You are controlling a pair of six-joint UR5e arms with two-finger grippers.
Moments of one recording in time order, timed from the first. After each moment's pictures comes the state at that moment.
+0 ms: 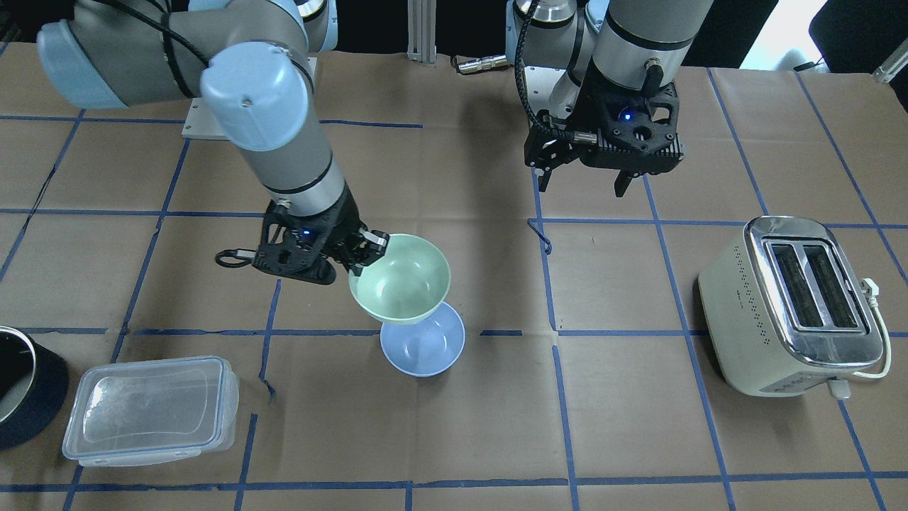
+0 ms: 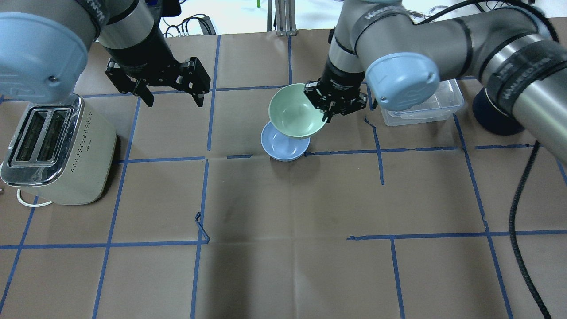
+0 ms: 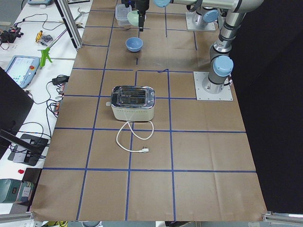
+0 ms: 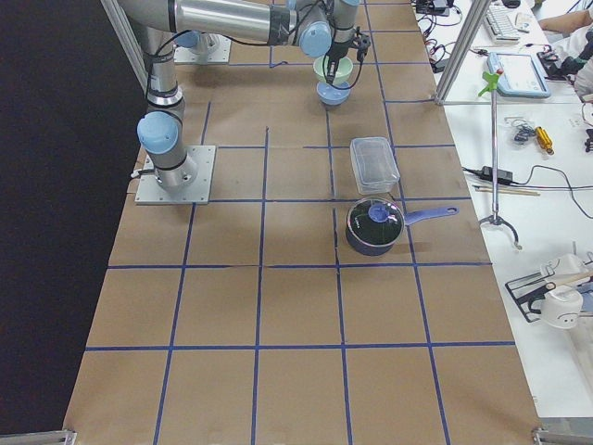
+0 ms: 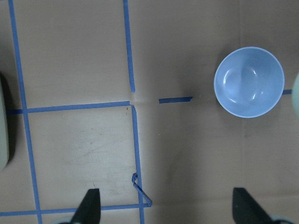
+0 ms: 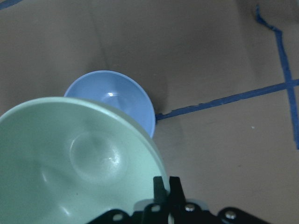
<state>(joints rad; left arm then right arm) -1.66 -1.61 -1.52 -1.55 1.57 -0.03 1.82 -1.30 1.58 -1.89 -1.43 0.53</state>
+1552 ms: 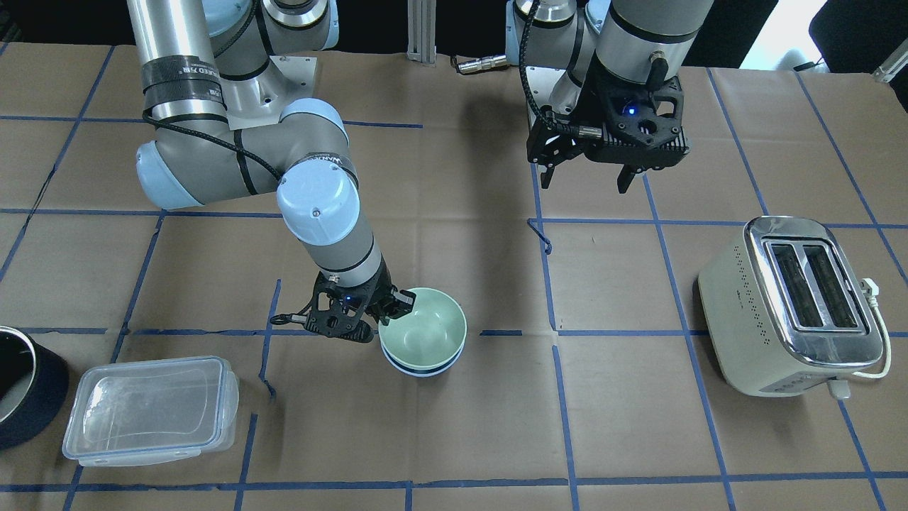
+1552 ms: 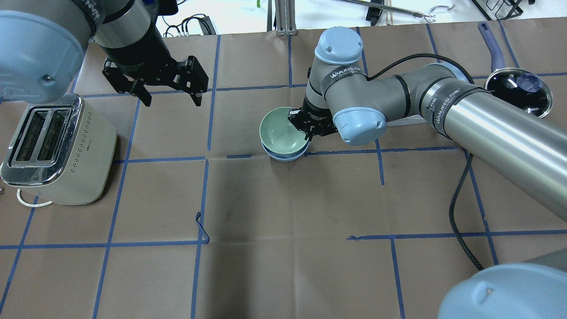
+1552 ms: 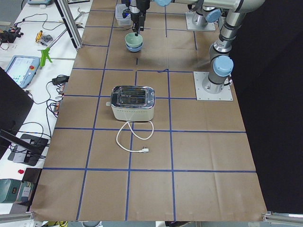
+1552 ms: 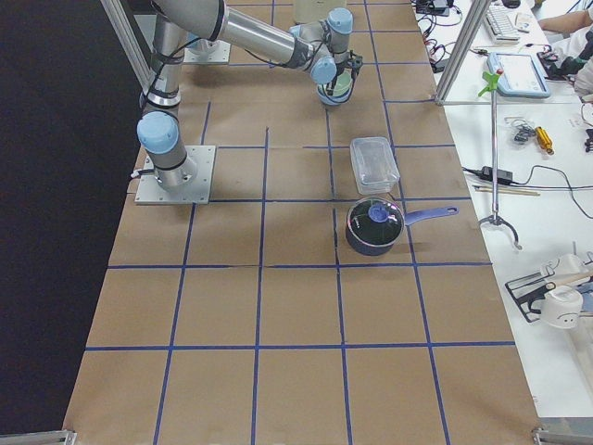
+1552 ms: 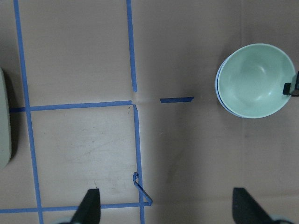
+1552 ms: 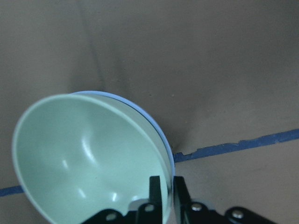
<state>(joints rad) -1.66 -1.60 -1.52 -1.56 1.57 -0.04 1.82 -1.14 1.68 -2.17 -1.43 0.51</state>
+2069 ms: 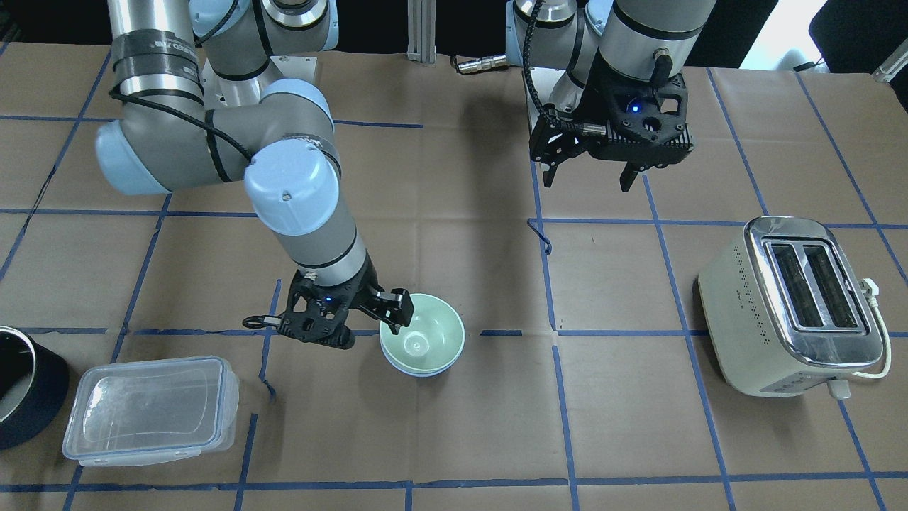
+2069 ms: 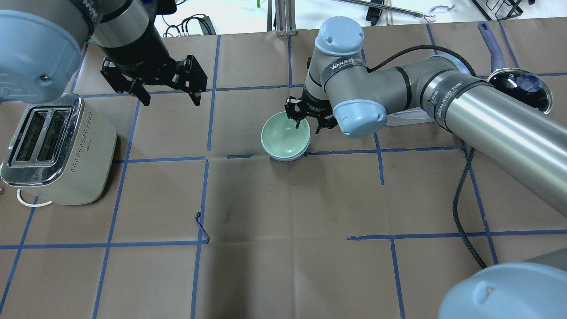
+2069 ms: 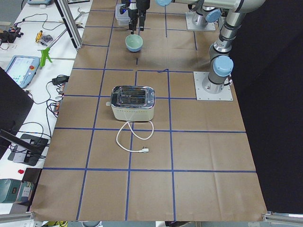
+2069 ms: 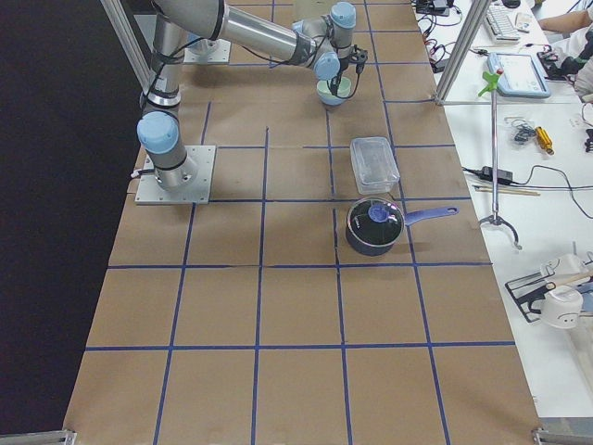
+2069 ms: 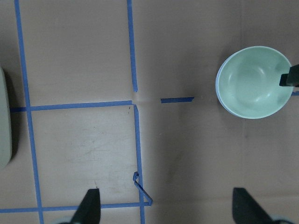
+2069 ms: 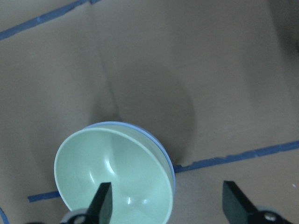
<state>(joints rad) -1.65 -1.59 -1.52 -1.56 1.57 -0.04 1.78 -1.19 1.54 -1.99 -1.43 0.48</state>
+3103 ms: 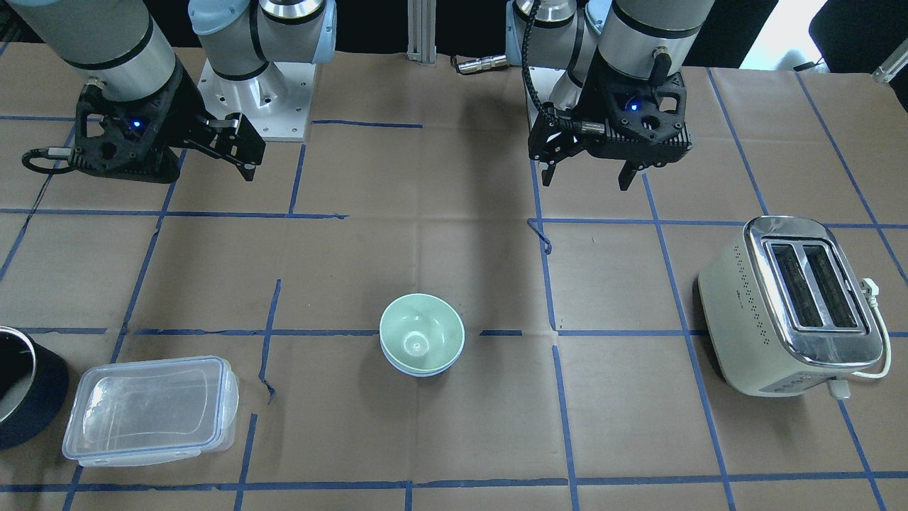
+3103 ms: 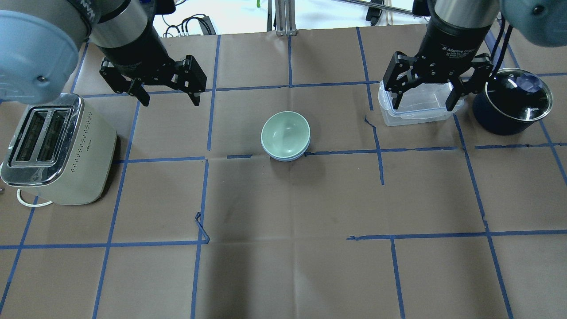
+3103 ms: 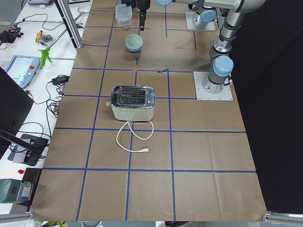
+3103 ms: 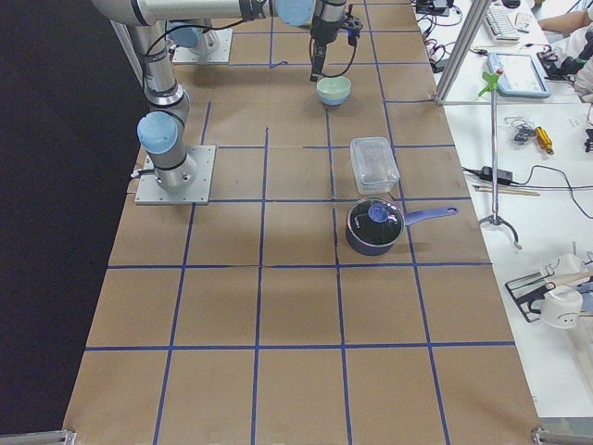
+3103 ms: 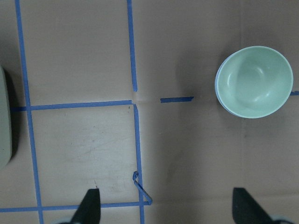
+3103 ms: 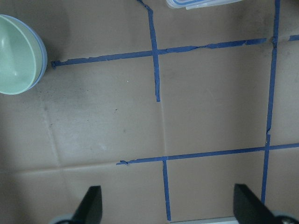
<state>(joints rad) -1.66 -1.59 -1.52 -1.56 1.57 -0.04 1.57 -1.52 1.48 -1.37 -1.56 0.10</state>
